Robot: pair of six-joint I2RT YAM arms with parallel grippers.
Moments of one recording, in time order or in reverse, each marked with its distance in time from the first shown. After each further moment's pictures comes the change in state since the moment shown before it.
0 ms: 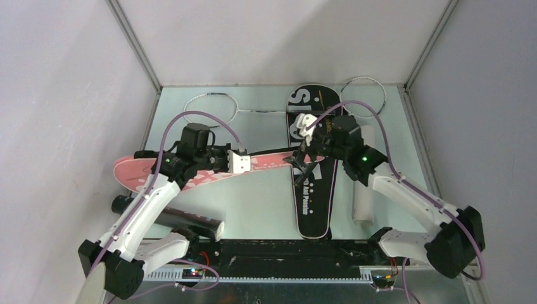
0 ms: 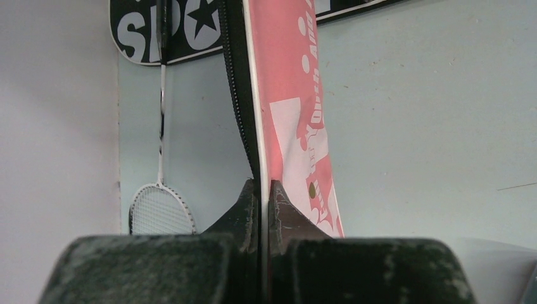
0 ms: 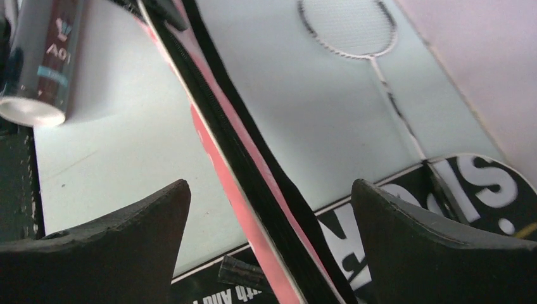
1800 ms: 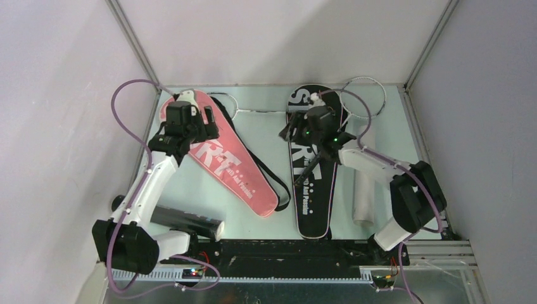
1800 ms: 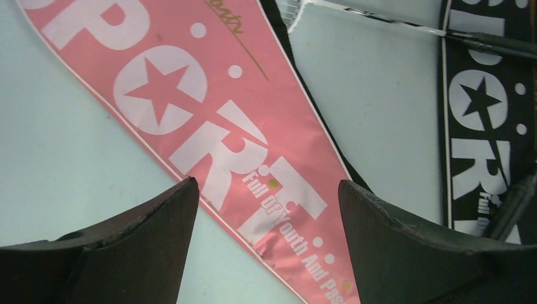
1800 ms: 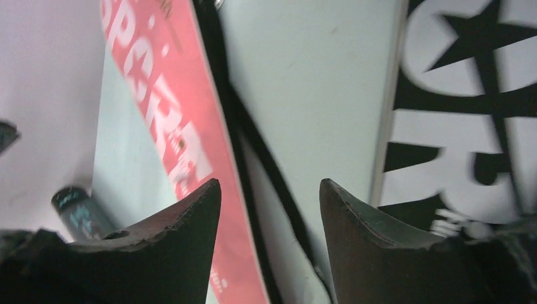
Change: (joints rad) left arm 0.248 0.182 0.118 0.189 -0.657 -1.410; right arm 0.032 0.455 0.146 0.071 0.437 1.043
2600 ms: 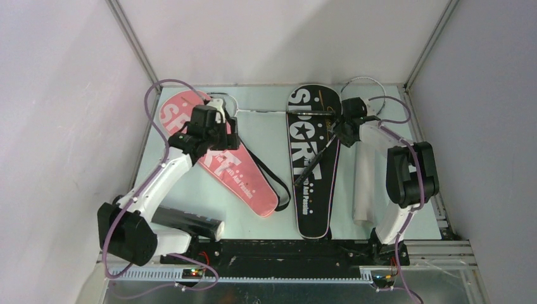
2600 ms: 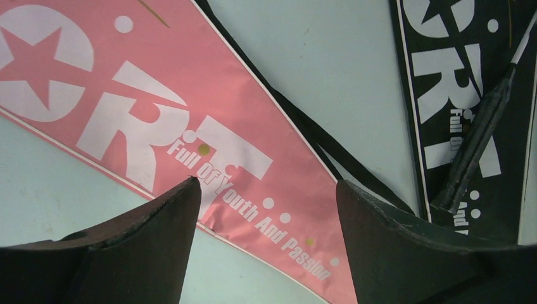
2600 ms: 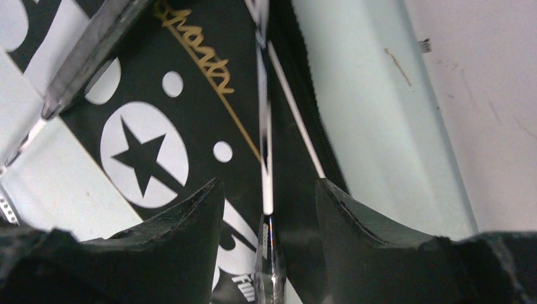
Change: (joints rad) left arm -0.174 0.069 0.004 -0.053 0.077 -0.005; right arm -0.431 0.156 0.130 -0.389 0.206 0.169
